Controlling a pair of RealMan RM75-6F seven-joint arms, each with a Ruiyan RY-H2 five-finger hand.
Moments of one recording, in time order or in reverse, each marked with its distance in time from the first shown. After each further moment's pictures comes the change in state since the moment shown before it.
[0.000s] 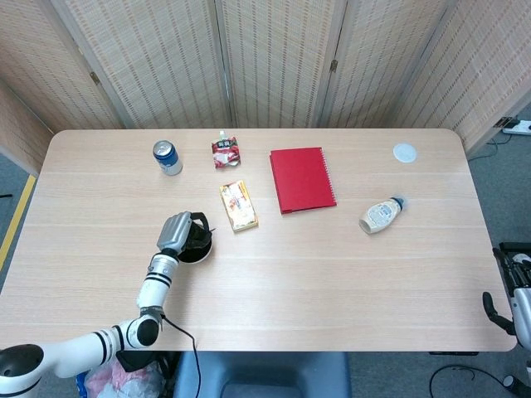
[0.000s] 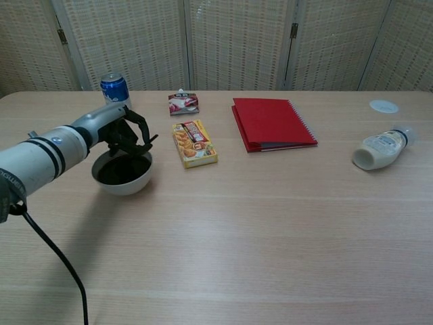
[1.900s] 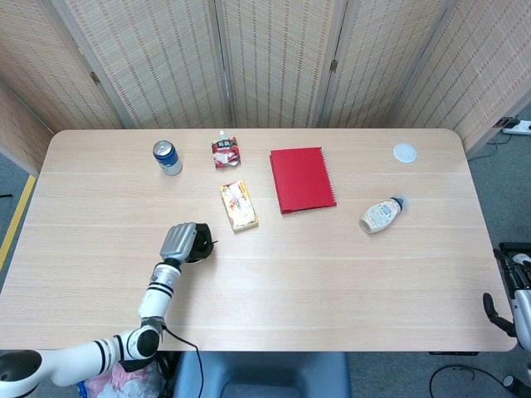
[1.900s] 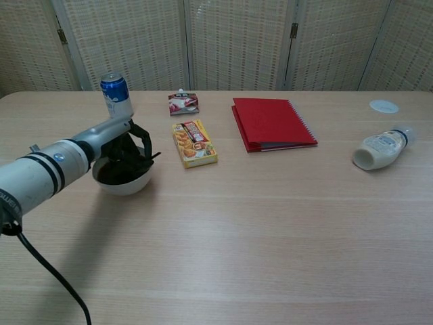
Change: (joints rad) left arm 0.028 -0.024 0.017 -0.046 0.016 0.018 0.143; right arm -0.010 0.006 -0.001 -0.007 -0.009 0.016 -0.002
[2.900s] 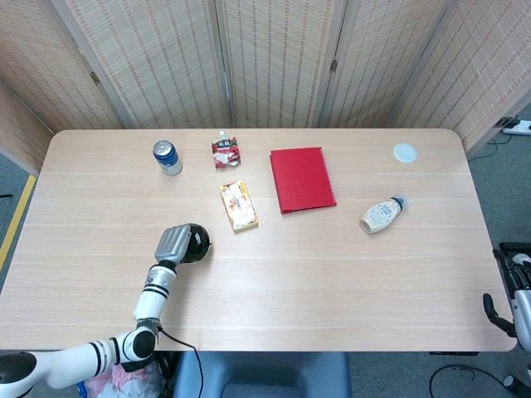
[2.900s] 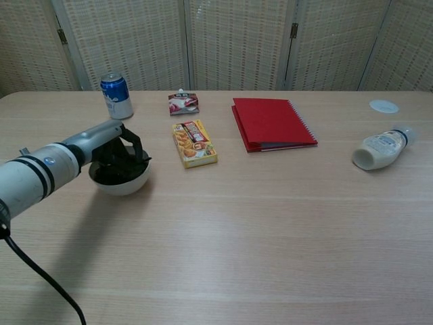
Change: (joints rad) left arm 0.024 0.025 0.015 -0.030 -0.022 0.006 0.045; right arm -0.002 0.001 -0.001 -0.001 -0.003 0.000 0.000
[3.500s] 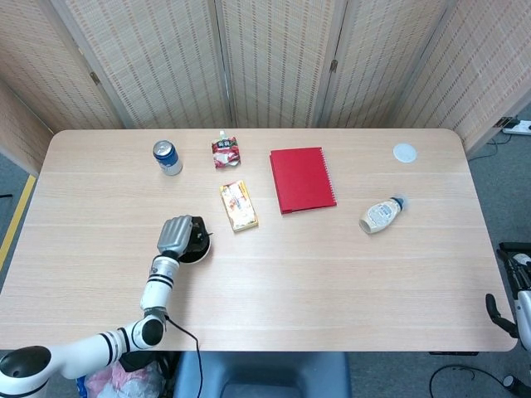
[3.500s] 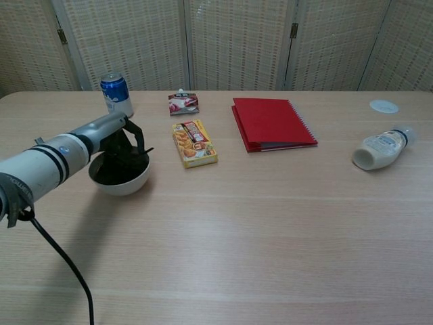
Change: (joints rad) left arm -0.052 -0.045 -0.053 0.120 -0.048 -0.021 0.028; right arm -0.001 0.002 0.004 -0.004 0.004 0.001 -0.002
